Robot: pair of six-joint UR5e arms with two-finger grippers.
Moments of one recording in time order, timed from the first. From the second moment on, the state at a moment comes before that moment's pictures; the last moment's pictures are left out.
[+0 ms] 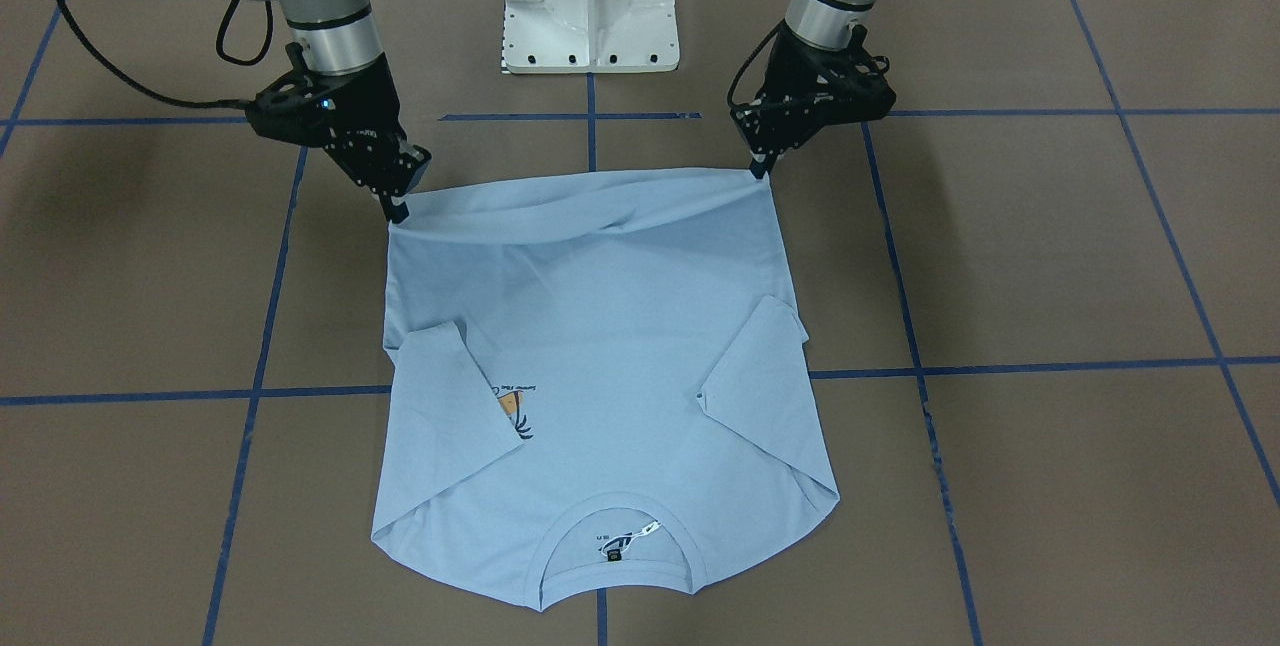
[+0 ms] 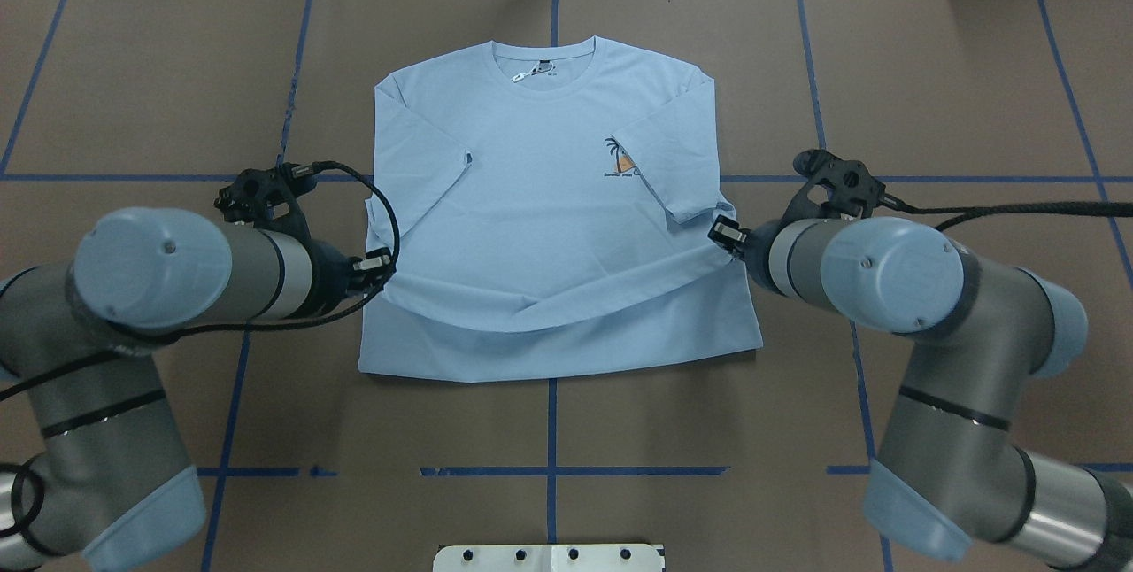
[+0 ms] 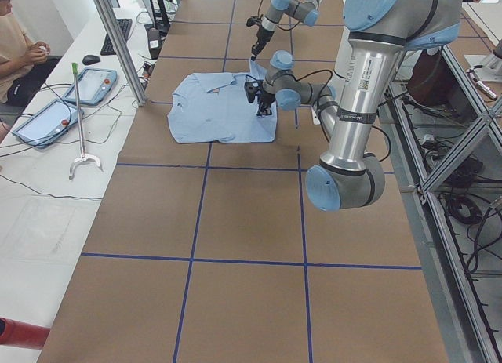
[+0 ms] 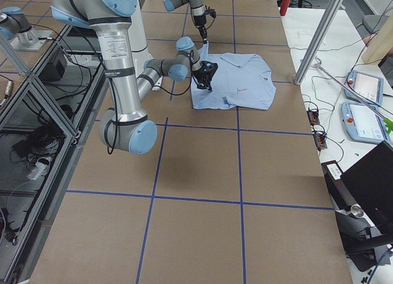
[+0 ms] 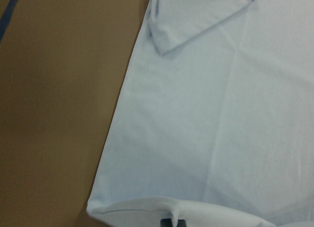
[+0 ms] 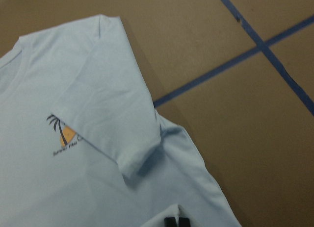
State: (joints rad) left arm -0.53 -1.89 -1.99 -1.81 -1.70 -1.56; right arm 0.53 -1.26 1.96 -1.37 1.52 1.69
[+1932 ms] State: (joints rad) left arm -0.77 -2.19 -1.31 -2.17 -1.61 -1.40; right arm 0.77 -0.77 1.17 -1.26 1.55 1.48
